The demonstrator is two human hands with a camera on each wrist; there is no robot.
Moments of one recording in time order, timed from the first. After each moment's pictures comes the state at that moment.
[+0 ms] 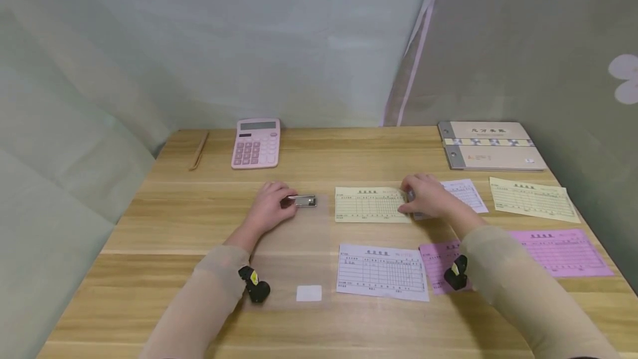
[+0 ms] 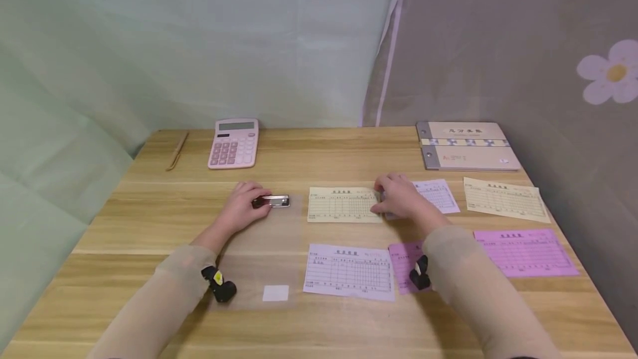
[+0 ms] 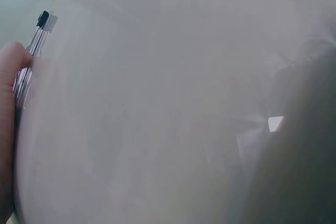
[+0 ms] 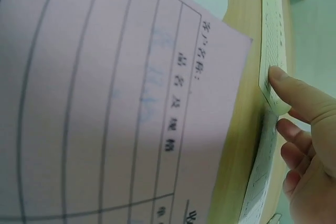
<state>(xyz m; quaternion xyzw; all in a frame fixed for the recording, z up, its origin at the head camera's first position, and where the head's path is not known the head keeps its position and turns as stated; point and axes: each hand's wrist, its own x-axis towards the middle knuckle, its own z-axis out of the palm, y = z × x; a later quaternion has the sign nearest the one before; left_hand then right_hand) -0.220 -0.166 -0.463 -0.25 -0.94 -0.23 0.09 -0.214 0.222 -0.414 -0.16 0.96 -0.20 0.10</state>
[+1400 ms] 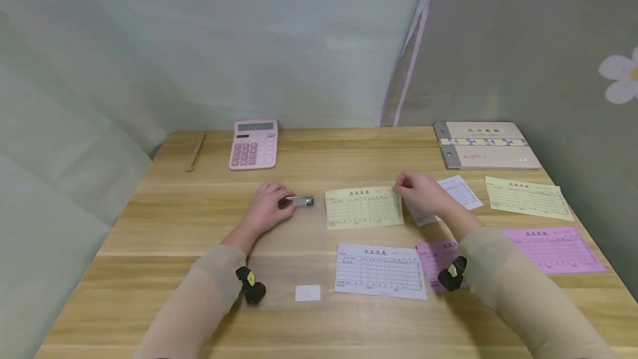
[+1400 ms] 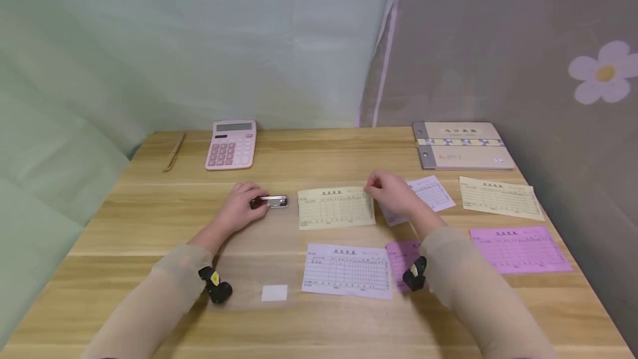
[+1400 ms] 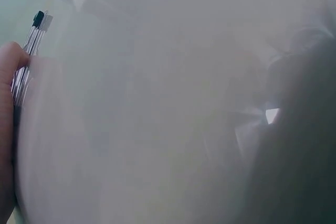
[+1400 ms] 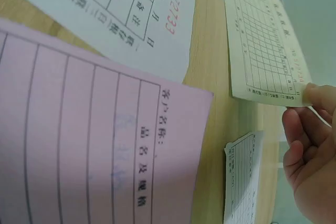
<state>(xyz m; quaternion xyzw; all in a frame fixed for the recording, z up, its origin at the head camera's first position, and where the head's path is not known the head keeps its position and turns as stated) -0.221 -0.168 -0.464 -0.26 -0.94 -0.23 0.08 -0.209 0.212 -0.404 -0.11 0.93 -0.35 0.09</state>
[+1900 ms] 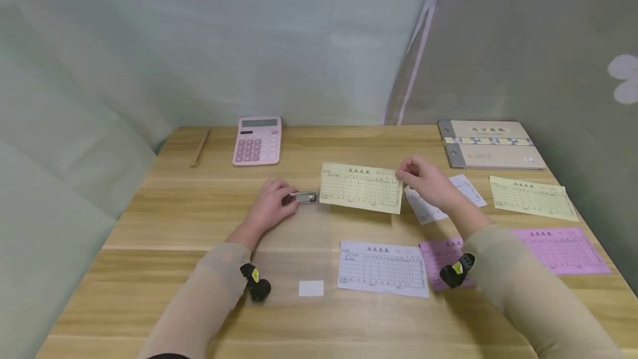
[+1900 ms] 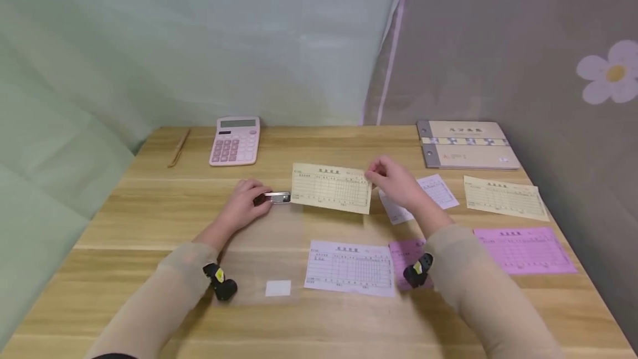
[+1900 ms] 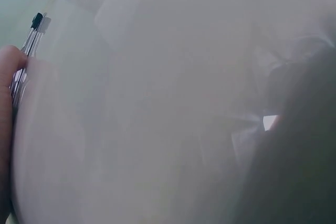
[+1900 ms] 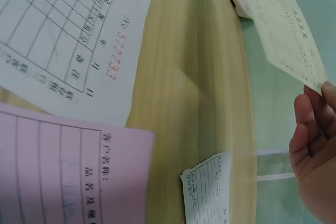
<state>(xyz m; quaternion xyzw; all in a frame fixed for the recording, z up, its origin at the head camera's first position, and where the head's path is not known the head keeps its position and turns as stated) -0.219 -0.167 -0.468 -0.26 -0.93 -0.24 0.11 -0.206 0.207 -0.384 -0.11 0.89 -0.44 0.08</state>
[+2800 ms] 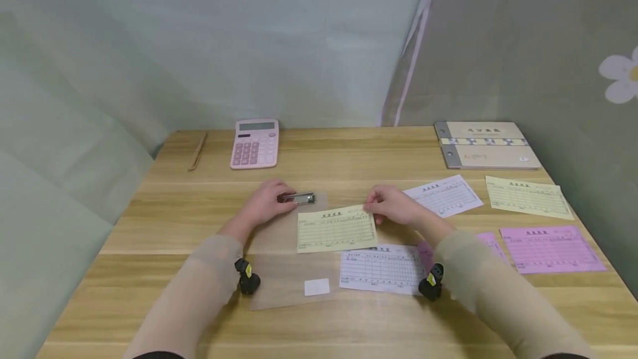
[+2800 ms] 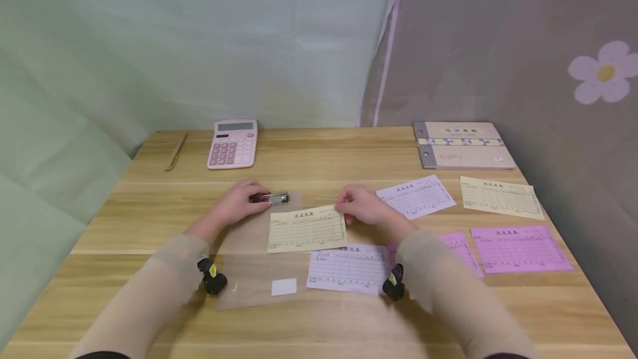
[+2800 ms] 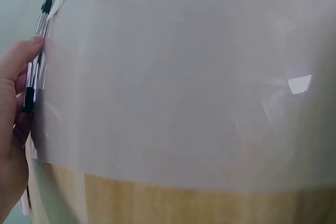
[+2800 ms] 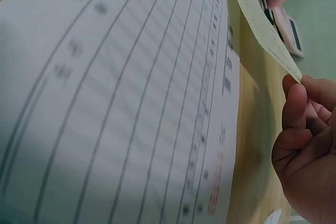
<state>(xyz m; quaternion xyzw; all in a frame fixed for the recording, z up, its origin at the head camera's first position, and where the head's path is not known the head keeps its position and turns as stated) -0.229 -0.173 -0.444 -0.25 -0.94 -0.25 -0.03 -0.196 0.157 -0.419 -0.13 0.85 -0.47 0.21</state>
